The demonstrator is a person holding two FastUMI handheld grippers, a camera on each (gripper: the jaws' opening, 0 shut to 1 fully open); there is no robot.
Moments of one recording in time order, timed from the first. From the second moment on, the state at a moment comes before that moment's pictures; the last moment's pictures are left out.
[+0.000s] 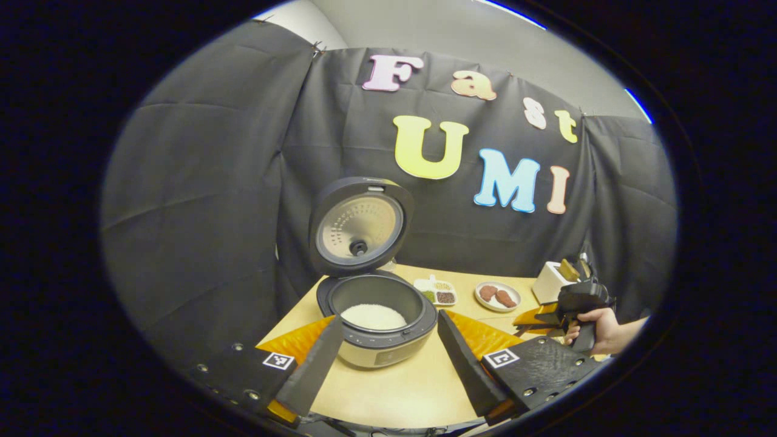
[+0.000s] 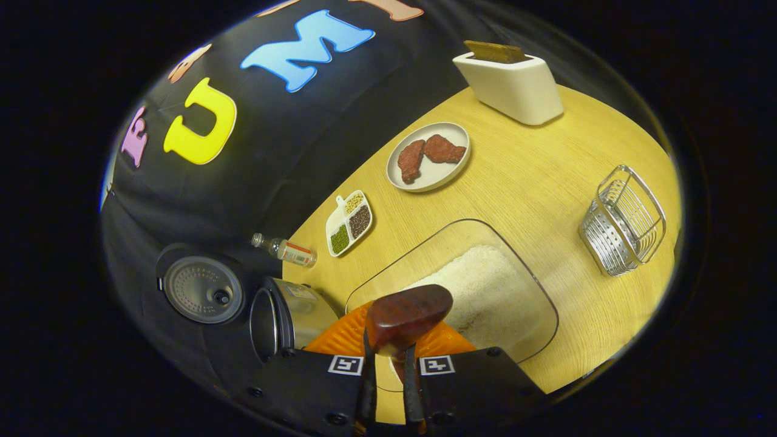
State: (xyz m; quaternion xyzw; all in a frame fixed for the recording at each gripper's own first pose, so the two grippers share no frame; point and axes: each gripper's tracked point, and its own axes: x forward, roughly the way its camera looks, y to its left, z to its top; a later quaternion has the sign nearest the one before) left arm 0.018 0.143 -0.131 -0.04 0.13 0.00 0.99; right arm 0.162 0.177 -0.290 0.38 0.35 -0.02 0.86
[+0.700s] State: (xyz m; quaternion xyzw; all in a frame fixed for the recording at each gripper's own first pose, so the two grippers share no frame) left arm 0.012 0.145 -0.146 -0.03 0.13 -0.04 0.99; right arm 0.123 0.130 -0.271 0.53 0.28 -0.07 0.79
